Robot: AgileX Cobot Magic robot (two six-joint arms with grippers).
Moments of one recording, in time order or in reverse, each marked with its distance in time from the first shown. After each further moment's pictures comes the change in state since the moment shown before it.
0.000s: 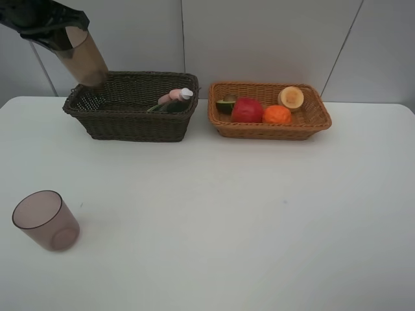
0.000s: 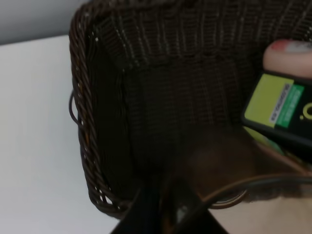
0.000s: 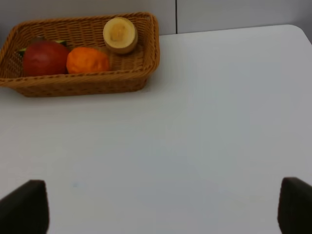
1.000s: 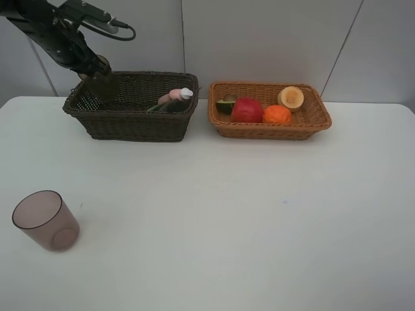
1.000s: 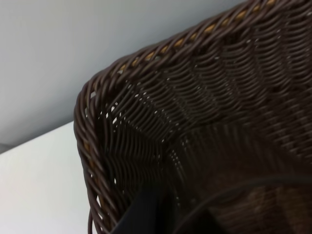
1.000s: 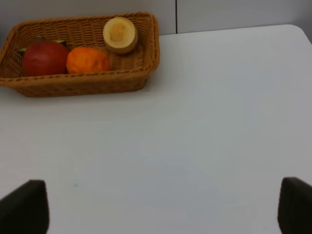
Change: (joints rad) left arm 0.009 0.271 -0.002 0.108 -0.362 0.216; right arm 0.000 0.000 0.000 0.000 0.000 0.000
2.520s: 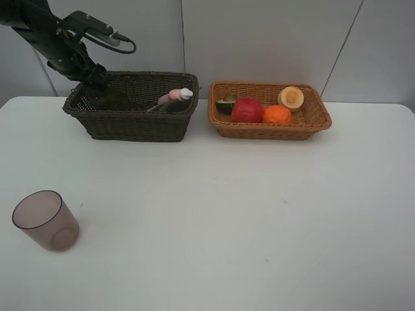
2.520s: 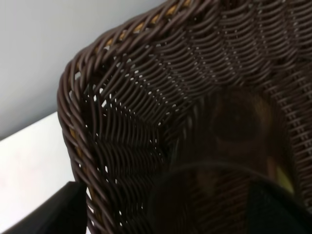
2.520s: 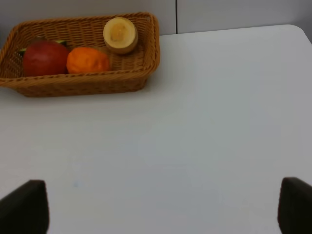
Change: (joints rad) left arm 0.001 0.026 0.000 0.004 0.022 0.046; right arm 0.000 0.000 0.000 0.000 0.000 0.000
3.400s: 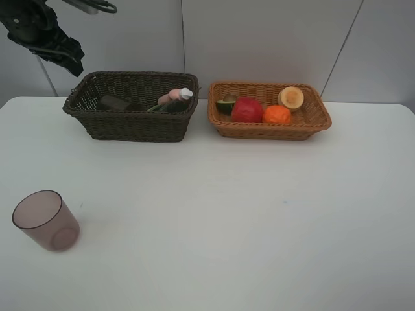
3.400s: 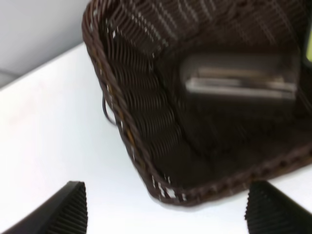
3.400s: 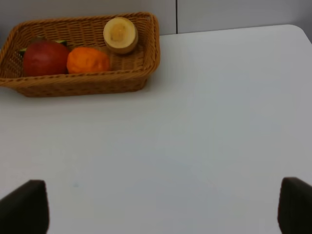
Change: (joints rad) left arm 0.000 -0.243 0.000 -0.008 0.363 0.017; right arm 0.000 0.000 0.000 0.001 0.000 0.000
